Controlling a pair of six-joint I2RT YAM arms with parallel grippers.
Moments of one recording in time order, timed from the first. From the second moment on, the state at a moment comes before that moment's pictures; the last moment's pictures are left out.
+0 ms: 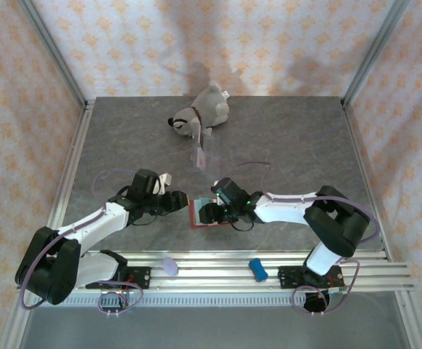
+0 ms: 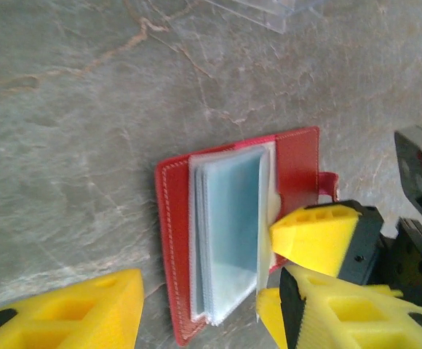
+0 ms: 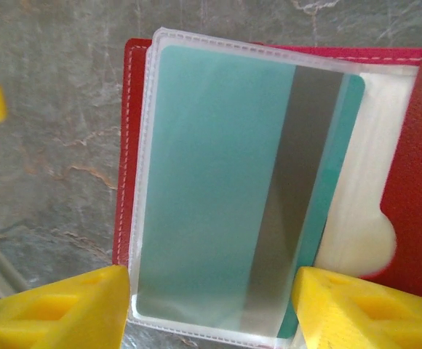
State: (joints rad) left arm -0.37 1.20 0.49 -0.16 0.48 -0.74; right arm 0.89 1.62 0.75 -0.05 -0.28 0.76
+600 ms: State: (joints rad) left arm -0.47 1.37 0.49 0.08 0.52 -0.86; right arm 0.81 1.62 0.62 0.23 -0.47 0.87
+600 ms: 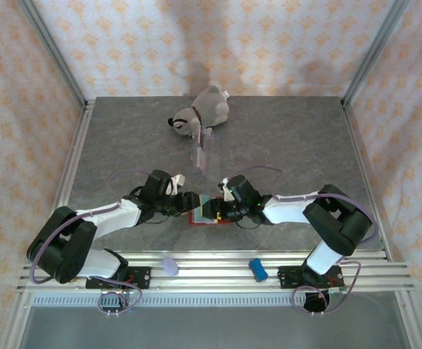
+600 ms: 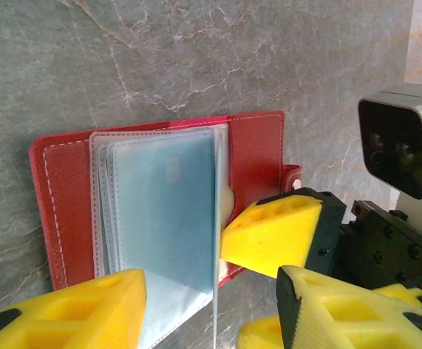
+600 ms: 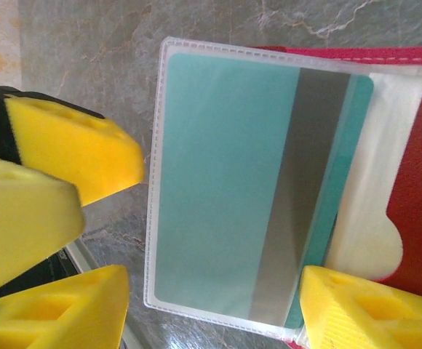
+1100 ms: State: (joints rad) left arm -0.50 1.49 0.50 0.24 0.53 -0.94; right arm 0.80 1.62 0.58 0.33 -0.48 0.89
